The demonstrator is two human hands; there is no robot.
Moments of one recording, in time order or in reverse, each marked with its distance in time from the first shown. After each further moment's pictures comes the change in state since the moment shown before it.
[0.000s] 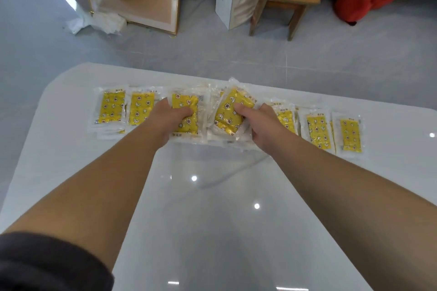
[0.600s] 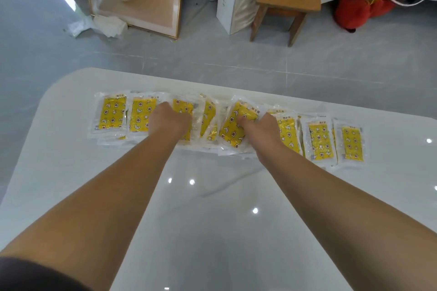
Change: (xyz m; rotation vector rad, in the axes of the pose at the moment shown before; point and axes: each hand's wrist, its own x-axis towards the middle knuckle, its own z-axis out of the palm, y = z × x) left_hand 0.006 0.008 0.005 0.504 0.259 0.025; right_hand 0.001 0.006 0.007 -0.401 0.245 -0.160
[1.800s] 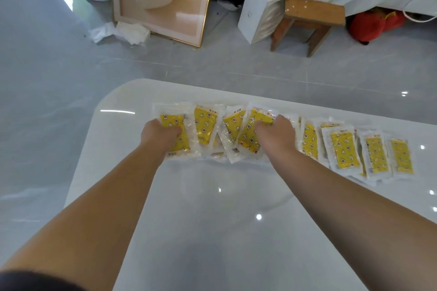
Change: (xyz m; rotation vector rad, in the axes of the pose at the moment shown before) left_hand 0.088 -0.116 -0.106 -0.366 -0.095 -0.145; right_hand -0.037 -0.063 0.117 -0.238 0.143 0.031
